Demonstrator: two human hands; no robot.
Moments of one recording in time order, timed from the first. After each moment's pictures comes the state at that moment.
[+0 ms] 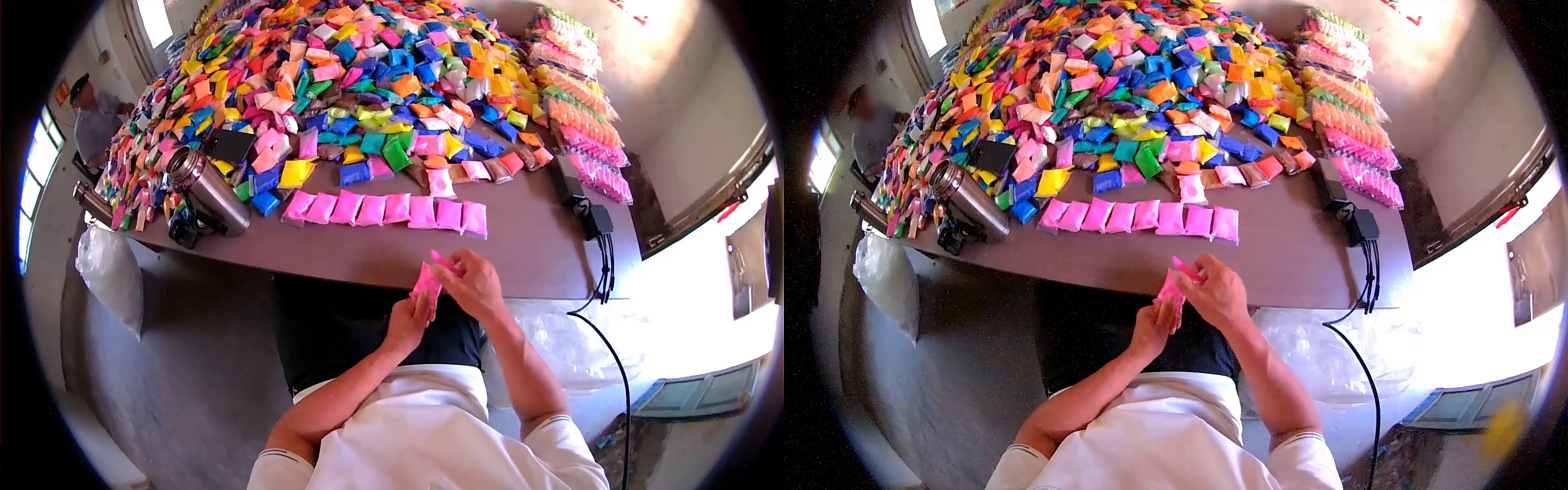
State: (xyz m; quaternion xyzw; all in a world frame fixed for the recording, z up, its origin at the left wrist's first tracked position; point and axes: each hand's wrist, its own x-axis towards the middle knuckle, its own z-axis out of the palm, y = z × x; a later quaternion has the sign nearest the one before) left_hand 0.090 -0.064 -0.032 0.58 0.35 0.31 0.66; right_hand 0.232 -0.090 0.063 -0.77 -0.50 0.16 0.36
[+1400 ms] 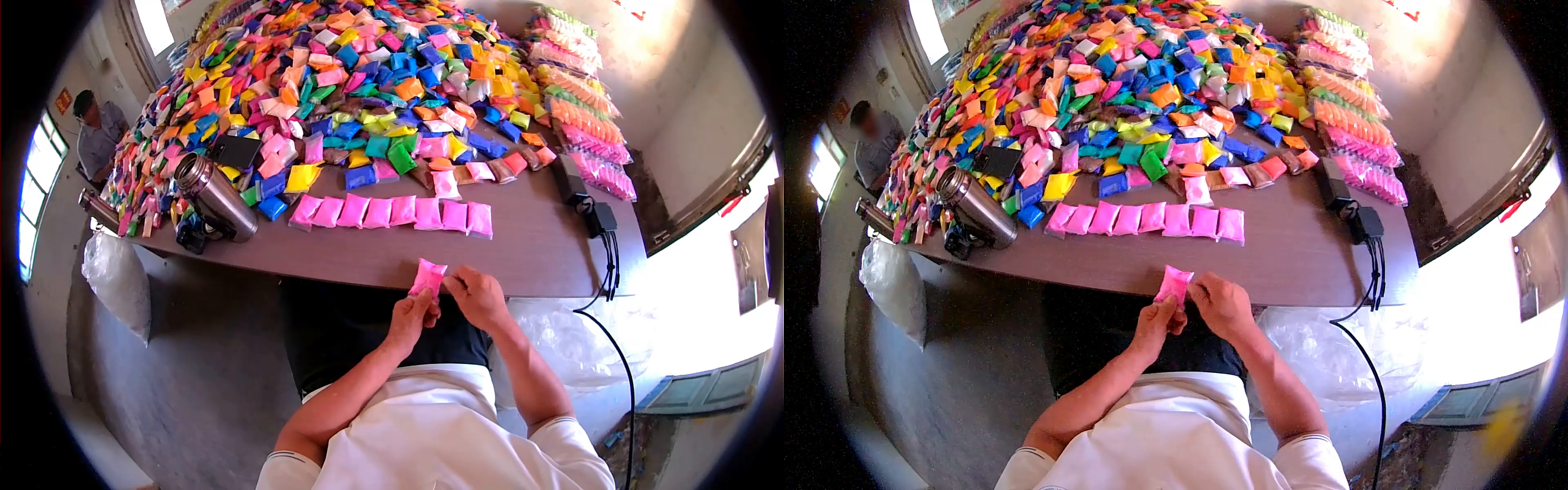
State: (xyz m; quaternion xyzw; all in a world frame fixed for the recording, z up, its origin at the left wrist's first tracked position) left_hand 0.082 -0.057 -0.030 0.41 0.31 0.31 0.80; right_hand 0.228 -0.104 0.046 -0.73 -0.57 0.15 0.36
